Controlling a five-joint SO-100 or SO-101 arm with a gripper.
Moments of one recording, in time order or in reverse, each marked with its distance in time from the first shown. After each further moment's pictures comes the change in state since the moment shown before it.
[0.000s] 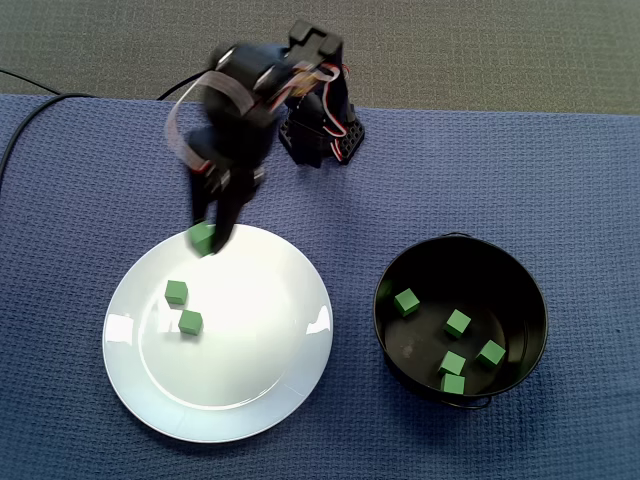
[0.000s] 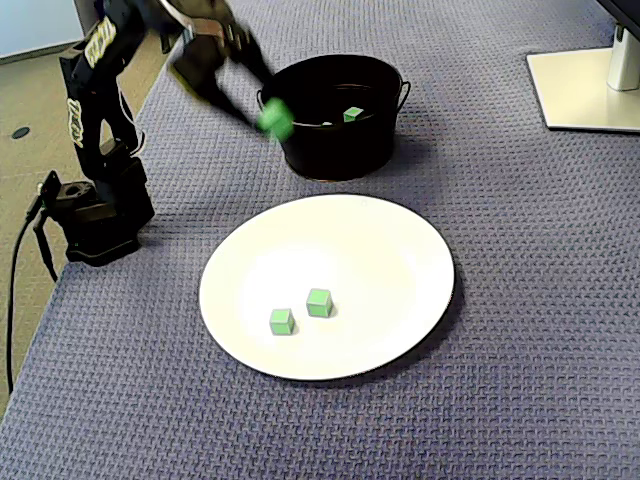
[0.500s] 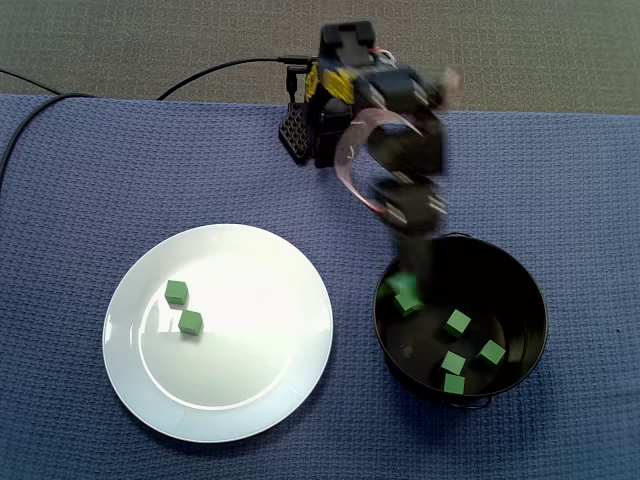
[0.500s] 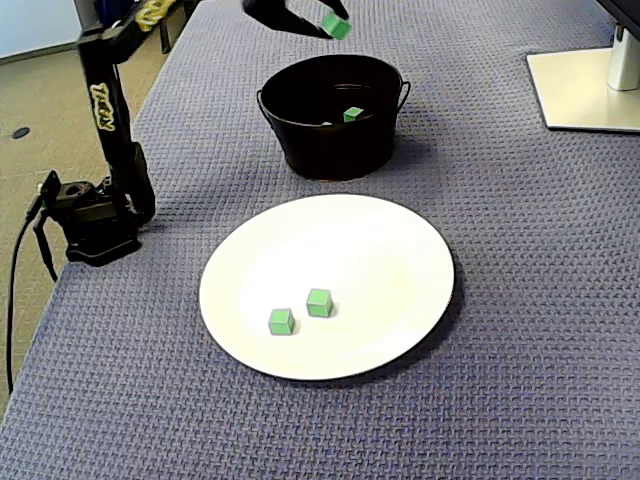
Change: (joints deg) arm -42.8 -2.5 15.2 -17.2 50.3
